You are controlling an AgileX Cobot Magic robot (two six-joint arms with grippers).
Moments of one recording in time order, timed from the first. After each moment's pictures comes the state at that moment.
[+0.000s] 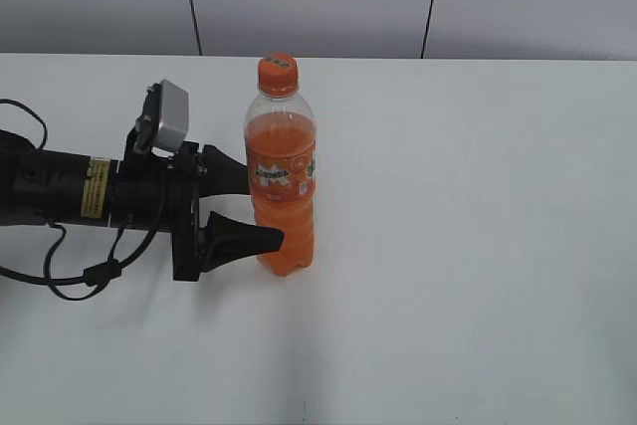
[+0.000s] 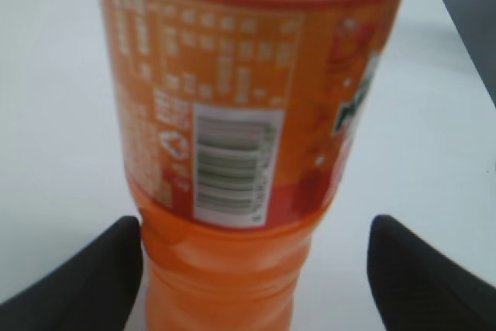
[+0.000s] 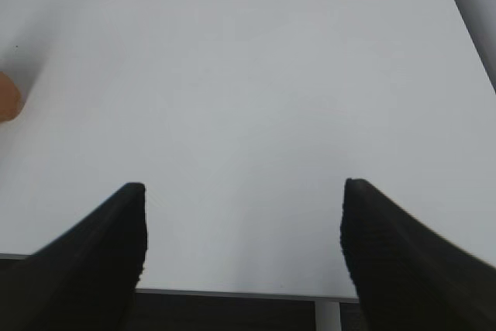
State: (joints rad) left arm -0.20 2.06 -0.84 1.43 -1.08 -0.57; right arm 0.03 -0.01 -0.51 0.10 1.10 -0.10
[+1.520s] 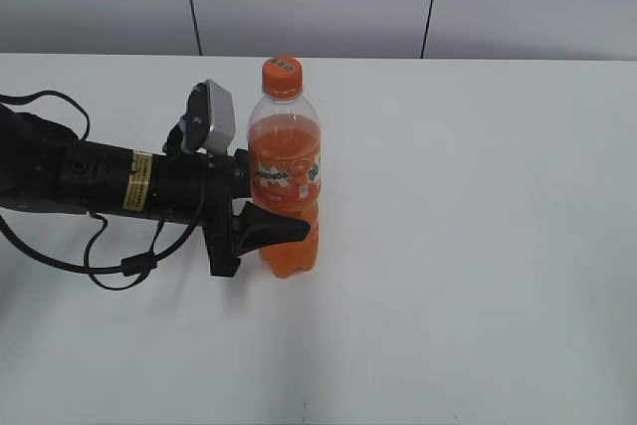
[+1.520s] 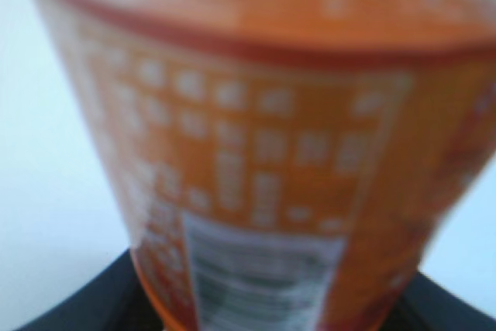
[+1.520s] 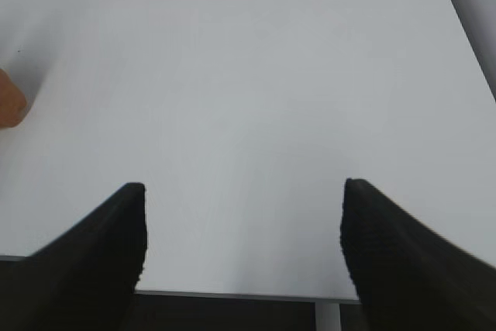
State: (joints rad) left arm -0.29 2.08 -0.92 1.40 -0.96 -0.57; right arm 0.03 0.02 -0.53 0.10 1.10 -0.10
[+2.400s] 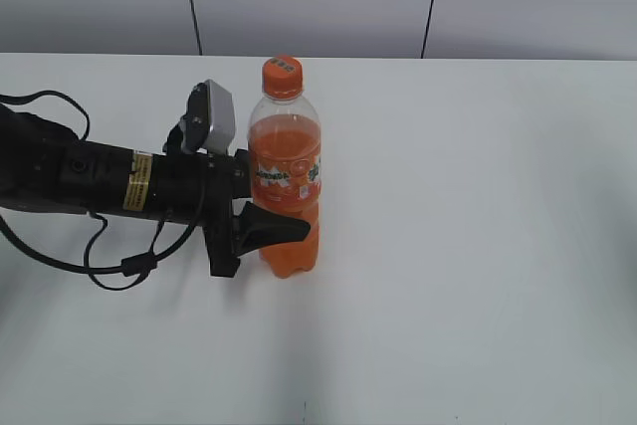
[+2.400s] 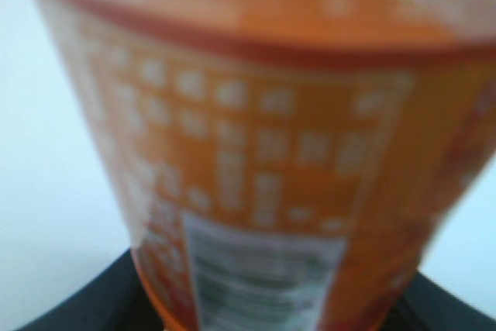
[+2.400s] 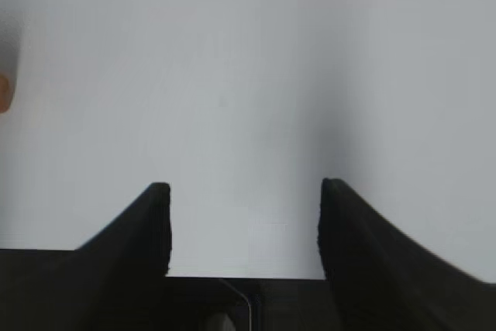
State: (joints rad) left arm -0.29 2.08 -0.92 1.40 -0.96 -0.57; right arm 0.03 0.95 -1.06 0.10 1.20 -0.05
